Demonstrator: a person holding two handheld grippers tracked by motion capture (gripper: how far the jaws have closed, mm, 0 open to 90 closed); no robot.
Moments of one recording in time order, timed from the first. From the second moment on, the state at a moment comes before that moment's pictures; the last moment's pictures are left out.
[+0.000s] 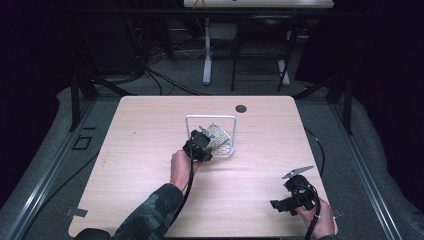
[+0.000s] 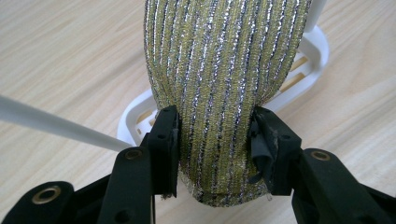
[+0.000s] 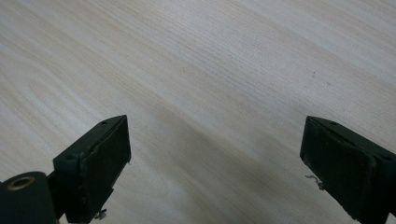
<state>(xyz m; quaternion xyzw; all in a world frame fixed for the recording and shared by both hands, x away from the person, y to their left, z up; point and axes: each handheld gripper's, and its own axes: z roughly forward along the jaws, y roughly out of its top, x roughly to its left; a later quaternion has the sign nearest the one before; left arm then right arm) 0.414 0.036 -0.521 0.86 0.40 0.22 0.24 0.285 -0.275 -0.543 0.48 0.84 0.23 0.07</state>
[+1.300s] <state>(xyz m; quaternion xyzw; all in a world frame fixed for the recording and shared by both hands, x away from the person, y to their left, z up) 0.440 0.024 -0.539 0.88 0.38 0.20 0.22 0.282 -0.272 -0.541 0.47 0.85 0.23 0.07</state>
